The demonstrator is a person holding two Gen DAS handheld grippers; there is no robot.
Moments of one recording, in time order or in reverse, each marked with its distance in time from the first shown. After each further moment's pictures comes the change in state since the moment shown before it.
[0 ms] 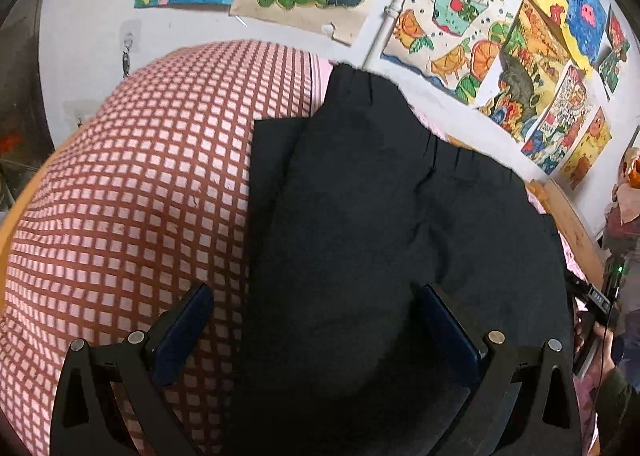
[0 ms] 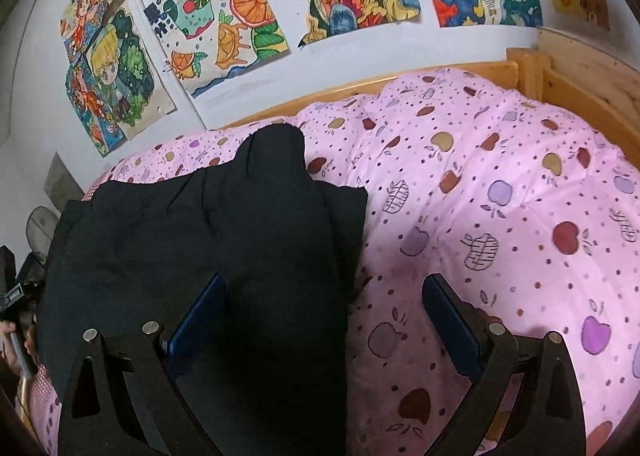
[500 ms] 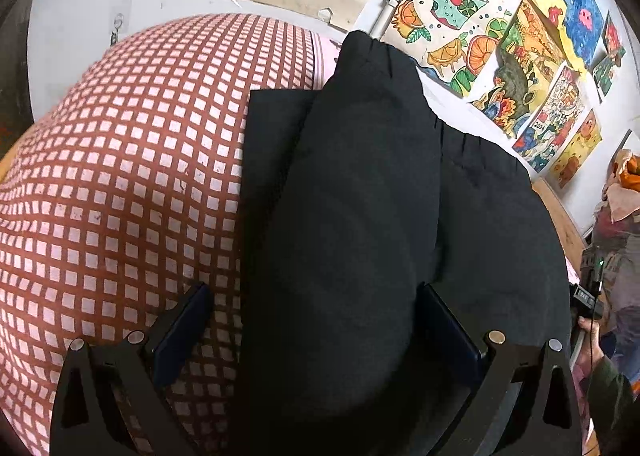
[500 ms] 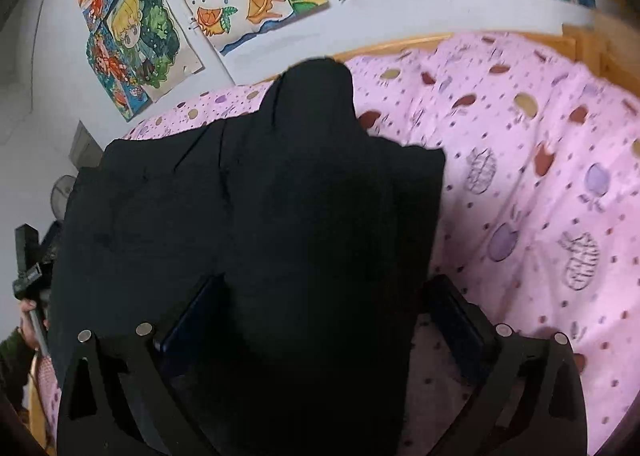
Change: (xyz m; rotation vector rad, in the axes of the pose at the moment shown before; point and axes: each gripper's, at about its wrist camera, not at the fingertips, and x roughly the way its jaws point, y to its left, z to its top) left arm 0.019 0.014 -0.011 -0.025 0.014 -0.082; right arm 0.042 0.013 -0.013 -0.039 0.125 0.142
